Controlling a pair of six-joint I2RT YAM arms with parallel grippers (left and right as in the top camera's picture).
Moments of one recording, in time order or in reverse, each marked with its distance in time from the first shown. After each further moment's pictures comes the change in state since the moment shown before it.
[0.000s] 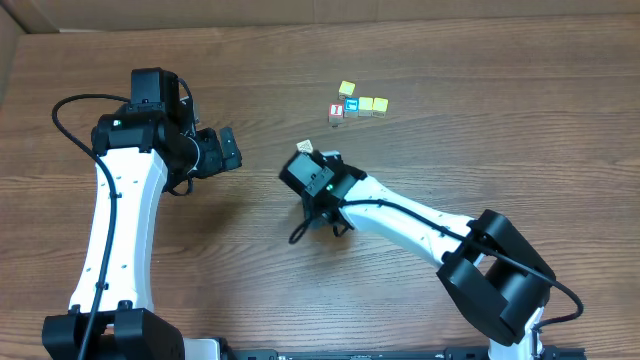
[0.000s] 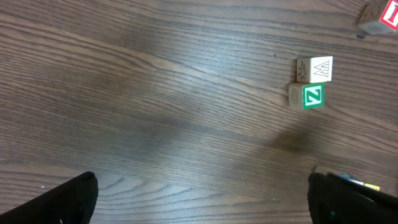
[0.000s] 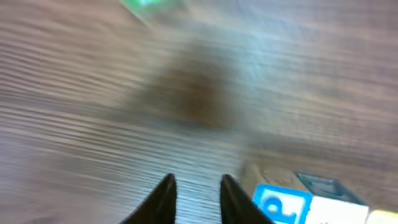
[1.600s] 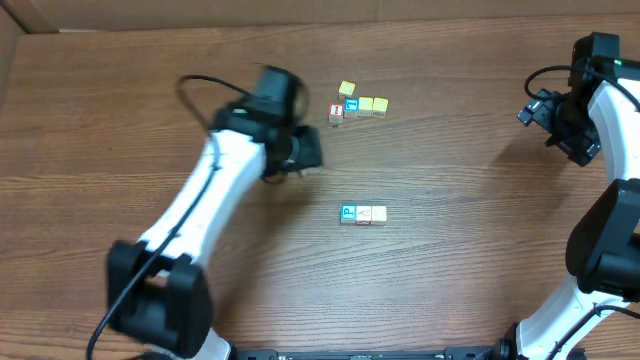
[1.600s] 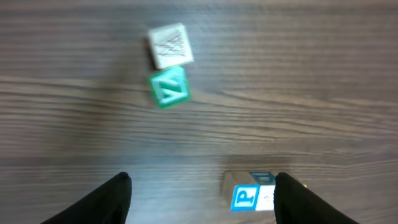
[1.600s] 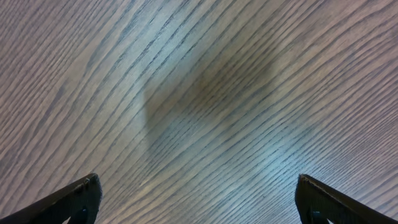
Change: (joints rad) left arm -0.420 0.201 0.007 0.231 0.005 -0.263; right arm -1.104 -0.005 0.248 -0.349 -0.066 -0.166
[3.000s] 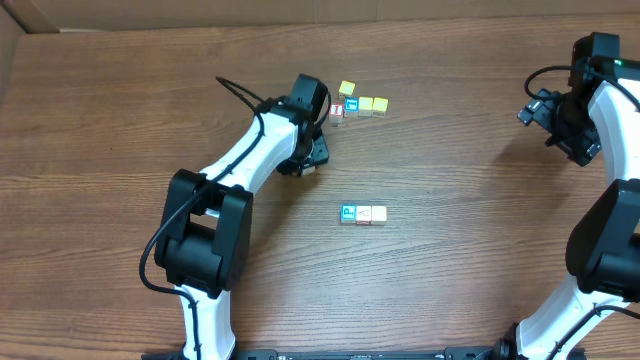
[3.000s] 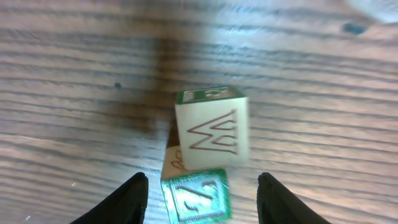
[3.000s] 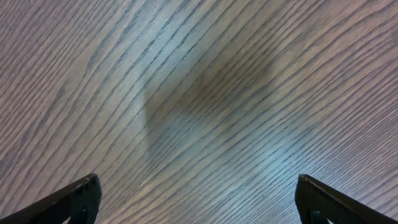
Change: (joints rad) left arm -0.017 0.311 0.099 0.093 -0.145 -0.125; right arm 0.000 0.000 0.000 0.000 0.000 0.000
